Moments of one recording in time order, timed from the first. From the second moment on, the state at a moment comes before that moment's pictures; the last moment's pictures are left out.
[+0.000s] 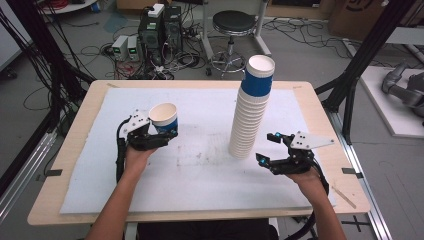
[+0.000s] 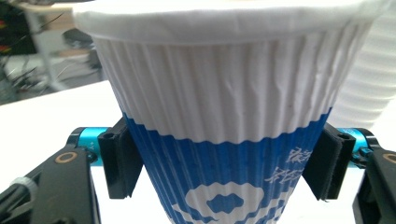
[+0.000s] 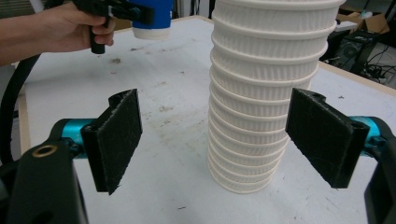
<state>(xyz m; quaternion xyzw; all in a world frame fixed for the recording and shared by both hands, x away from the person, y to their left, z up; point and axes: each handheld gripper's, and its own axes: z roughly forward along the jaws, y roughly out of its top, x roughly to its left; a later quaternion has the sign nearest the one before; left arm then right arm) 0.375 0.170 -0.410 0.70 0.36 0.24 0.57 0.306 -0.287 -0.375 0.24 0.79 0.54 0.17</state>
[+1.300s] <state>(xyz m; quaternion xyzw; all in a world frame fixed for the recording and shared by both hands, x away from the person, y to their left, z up) 0.384 0.163 -0.445 0.76 0.40 0.18 0.47 0.303 -0.287 -0.378 0.25 0.79 0.54 0.16</state>
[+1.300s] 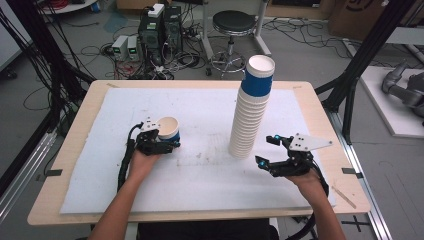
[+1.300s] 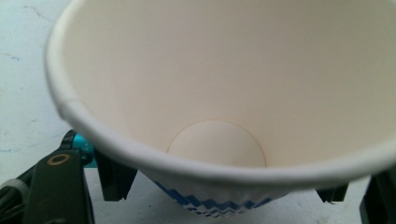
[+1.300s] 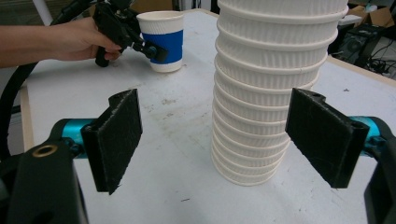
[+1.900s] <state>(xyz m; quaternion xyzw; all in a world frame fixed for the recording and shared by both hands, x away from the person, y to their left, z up) 0.348 0.185 -0.427 0.74 0.37 0.21 0.51 0.307 -0.288 -0.384 0.26 0.80 0.52 0.16</state>
